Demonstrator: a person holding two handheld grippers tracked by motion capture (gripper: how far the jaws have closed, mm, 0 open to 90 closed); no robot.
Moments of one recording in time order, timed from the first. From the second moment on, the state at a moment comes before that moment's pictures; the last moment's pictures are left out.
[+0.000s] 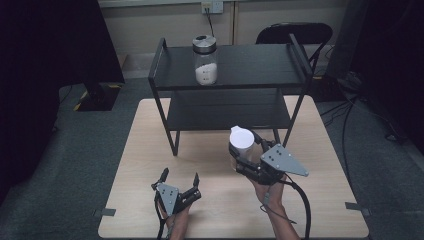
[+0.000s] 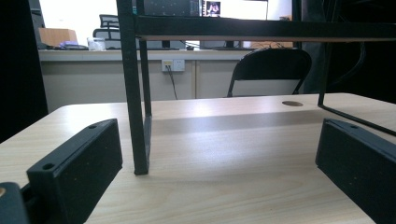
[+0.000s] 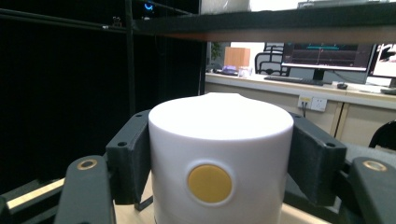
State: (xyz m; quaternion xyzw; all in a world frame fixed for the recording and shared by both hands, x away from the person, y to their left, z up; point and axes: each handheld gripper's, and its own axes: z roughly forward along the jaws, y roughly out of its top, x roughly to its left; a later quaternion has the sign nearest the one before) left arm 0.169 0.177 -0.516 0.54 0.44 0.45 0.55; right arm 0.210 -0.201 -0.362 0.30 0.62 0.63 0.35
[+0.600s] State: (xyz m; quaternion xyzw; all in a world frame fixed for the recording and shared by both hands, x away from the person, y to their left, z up) left arm 0.170 0.177 -0.516 0.54 0.44 0.45 0.55; right arm 0.222 -0.201 -0.326 0.29 0.62 0.64 0.36
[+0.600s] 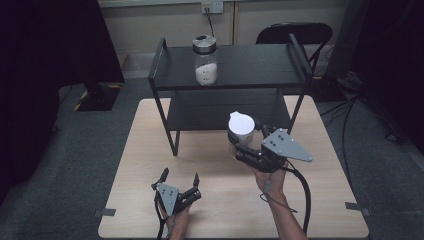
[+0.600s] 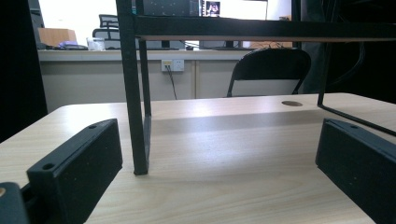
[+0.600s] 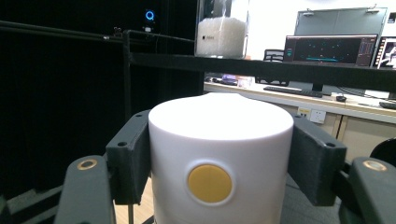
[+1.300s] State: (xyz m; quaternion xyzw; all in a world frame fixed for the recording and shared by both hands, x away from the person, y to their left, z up) left arm 0.170 0.178 -0.516 0.54 0.44 0.45 0.56; right arm 0.243 -0.198 -0.282 0.31 0.61 0.63 0.37
